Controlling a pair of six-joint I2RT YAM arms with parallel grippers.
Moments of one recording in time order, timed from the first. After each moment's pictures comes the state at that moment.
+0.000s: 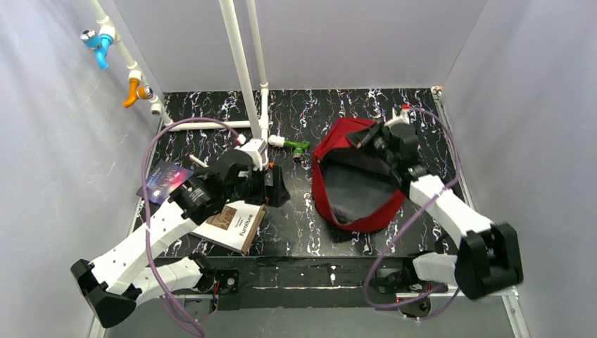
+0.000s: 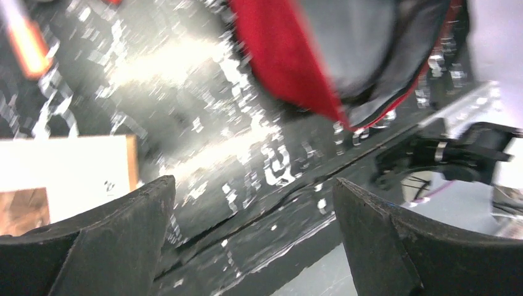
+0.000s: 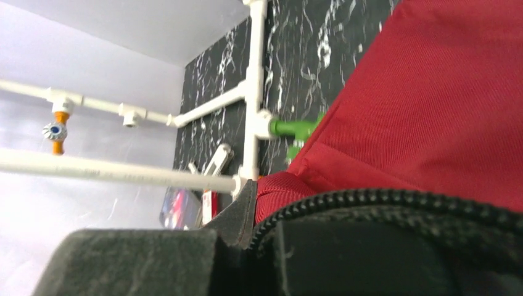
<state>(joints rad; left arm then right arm) -0.78 1.01 1.08 -0.74 0.04 -0.54 0.35 1.16 0.74 0.17 -0.16 0.92</state>
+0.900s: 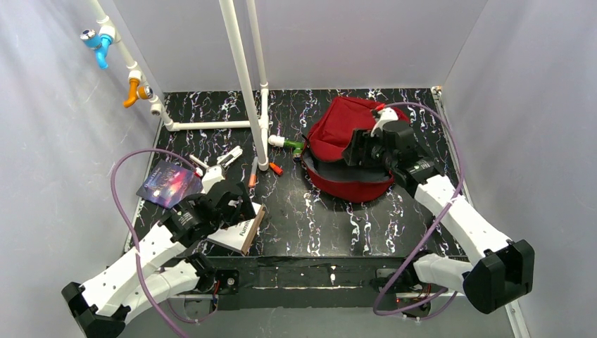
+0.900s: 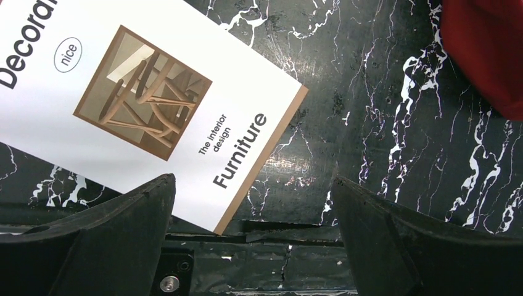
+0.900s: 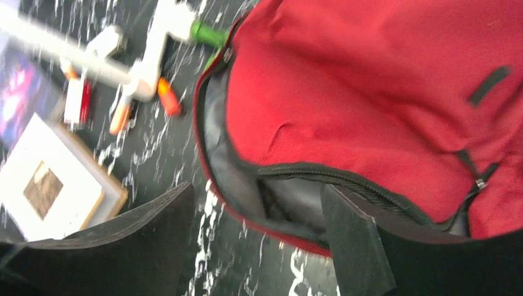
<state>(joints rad) -0.77 0.77 0.80 -1.02 -0.41 -0.92 0.43 1.15 0.97 -0.31 -0.07 0.37</state>
